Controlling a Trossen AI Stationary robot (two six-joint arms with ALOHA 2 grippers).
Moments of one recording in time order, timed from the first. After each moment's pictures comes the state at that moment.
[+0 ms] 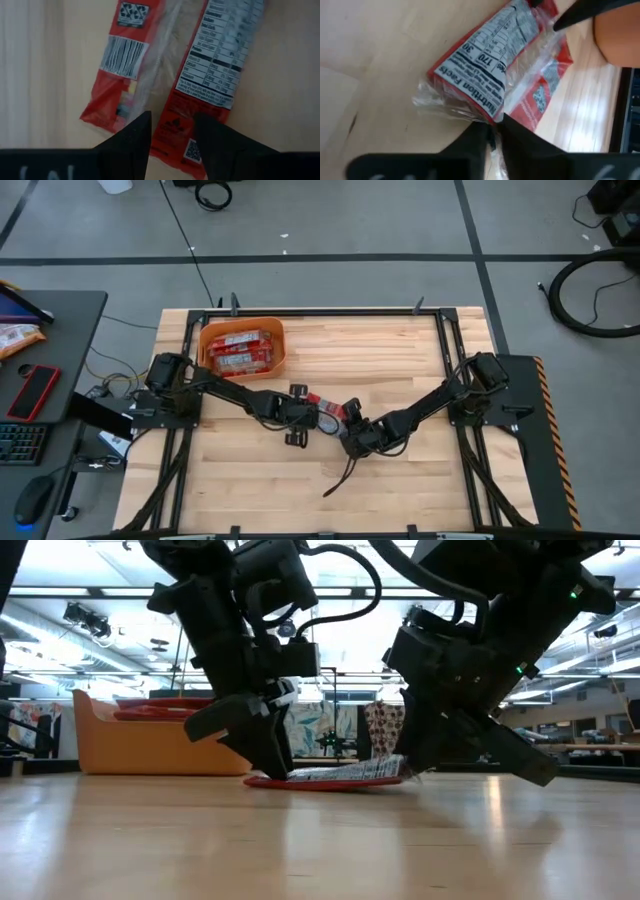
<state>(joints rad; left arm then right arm) -0.19 1.88 1.06 -0.29 -0.32 0.04 0.37 1.88 0.96 -0.20 0.63 -0.30</state>
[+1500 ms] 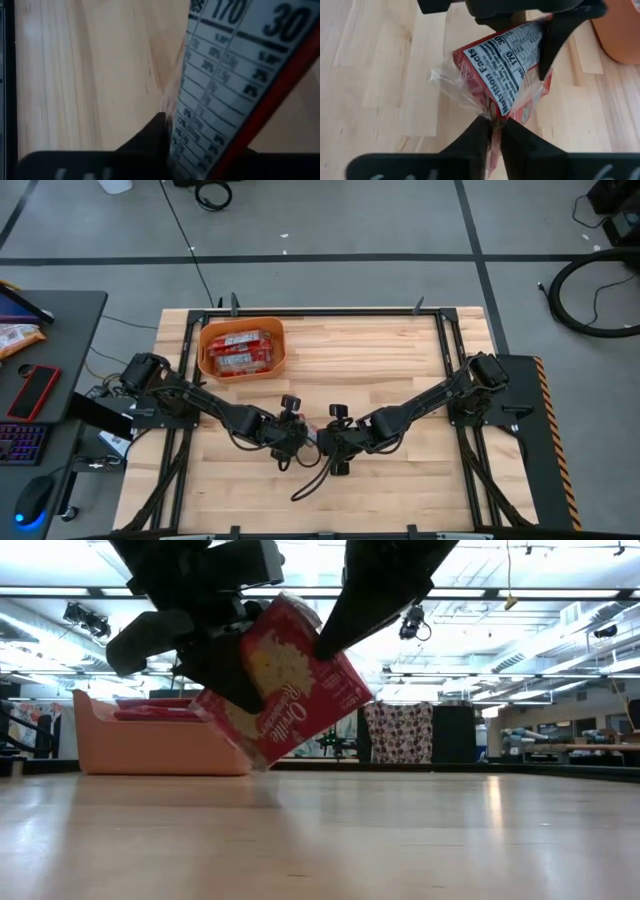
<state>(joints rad) -0.38 1.70 1.06 -0.41 -0.52 0.11 0.39 1.88 1.37 -0.42 0.37 0.23</state>
